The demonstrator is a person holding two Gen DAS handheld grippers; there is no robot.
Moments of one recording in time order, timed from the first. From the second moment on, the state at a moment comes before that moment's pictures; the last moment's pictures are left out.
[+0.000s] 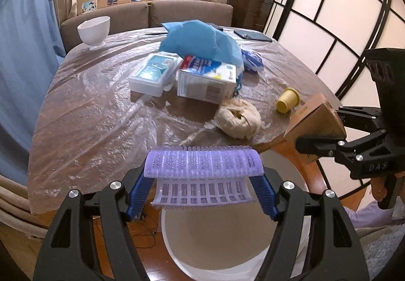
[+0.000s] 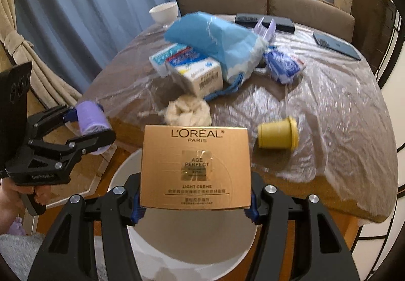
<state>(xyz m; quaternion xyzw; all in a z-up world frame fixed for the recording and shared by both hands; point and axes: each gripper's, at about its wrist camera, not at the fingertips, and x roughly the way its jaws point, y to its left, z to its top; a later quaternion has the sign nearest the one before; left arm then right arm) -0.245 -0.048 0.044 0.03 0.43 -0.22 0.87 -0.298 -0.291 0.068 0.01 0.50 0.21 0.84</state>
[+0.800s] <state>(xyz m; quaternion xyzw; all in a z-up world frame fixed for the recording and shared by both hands) -0.266 -0.070 0.002 0.08 0.49 -0.24 0.84 -0.317 -0.295 0.013 0.01 0.57 0.22 0.79</state>
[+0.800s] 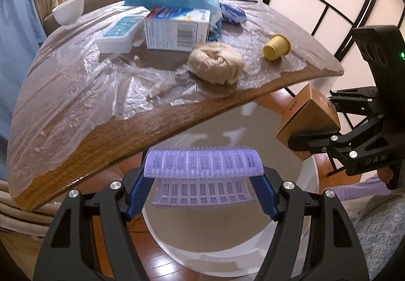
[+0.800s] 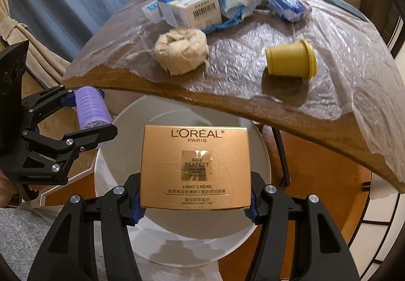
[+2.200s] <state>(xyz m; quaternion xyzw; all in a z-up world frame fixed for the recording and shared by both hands) -0.259 -0.096 -0.079 0.15 0.55 -0.25 0.78 -0.301 -0.277 -0.052 -0.01 0.62 0.20 0.76</state>
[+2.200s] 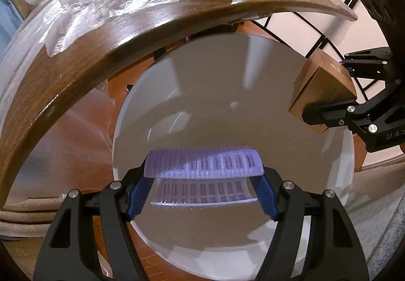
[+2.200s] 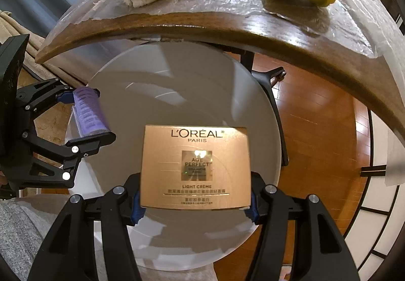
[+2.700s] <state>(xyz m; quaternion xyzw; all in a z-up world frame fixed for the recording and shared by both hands) -0.254 -0.098 -0.081 0.15 0.55 -0.25 0.78 -0.300 -0.279 -0.056 -0.02 0.61 0.20 0.76</state>
